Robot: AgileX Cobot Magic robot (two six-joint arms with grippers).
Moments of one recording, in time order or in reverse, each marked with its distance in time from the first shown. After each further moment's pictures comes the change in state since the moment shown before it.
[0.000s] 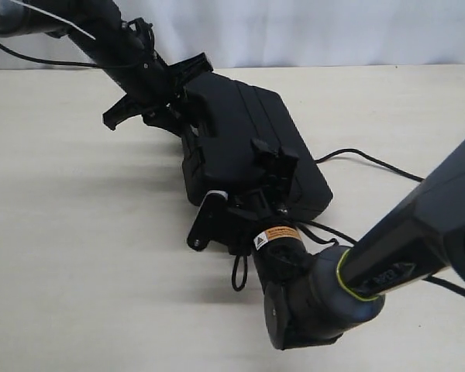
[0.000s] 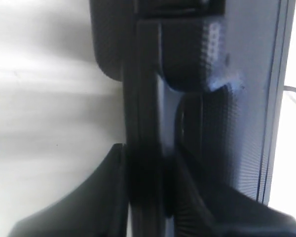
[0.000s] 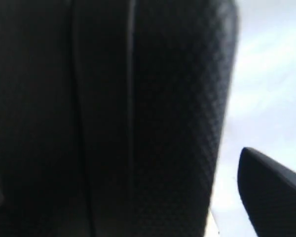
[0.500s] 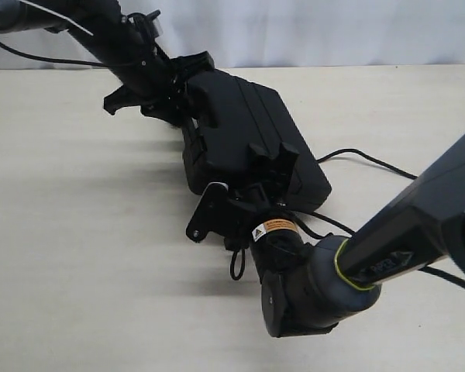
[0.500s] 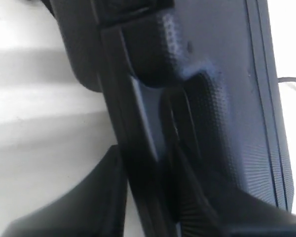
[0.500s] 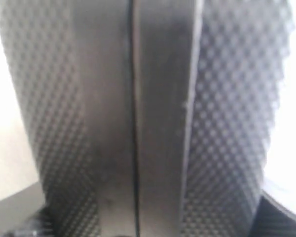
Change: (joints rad) left arm -0.002 -0.012 -0.002 0.035 -0.050 0.181; right arm -0.022 0.003 -0.029 -0.003 0.052 0.028
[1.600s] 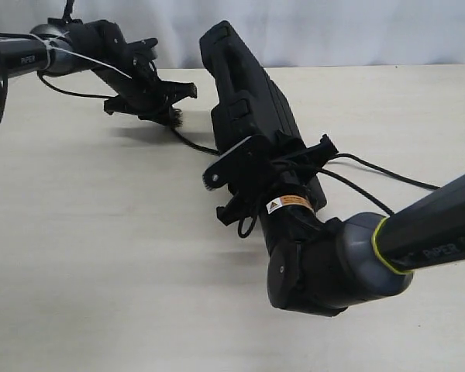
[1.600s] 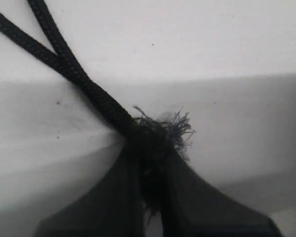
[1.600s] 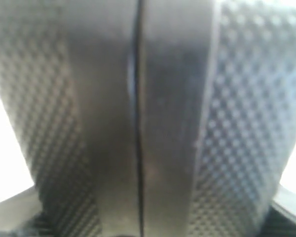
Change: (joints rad) left arm 0.069 0.370 -0.306 0.165 -0.181 0.088; right arm -0.012 -0.135 -0.002 0.136 0.125 0.314
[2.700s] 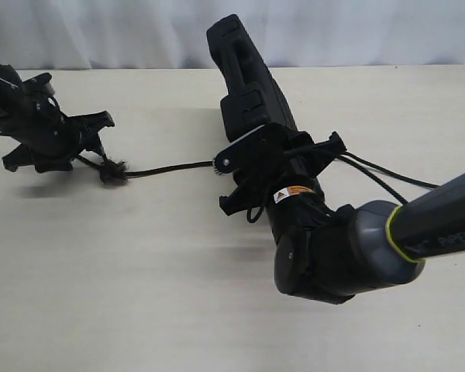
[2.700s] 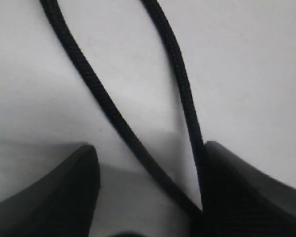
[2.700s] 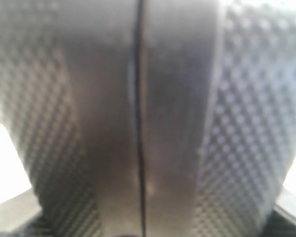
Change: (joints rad) left arm 0.157 -0.429 0.834 -0.003 -0.421 -0.191; right arm -0.036 -0.024 0.000 -0.011 0.054 0.077
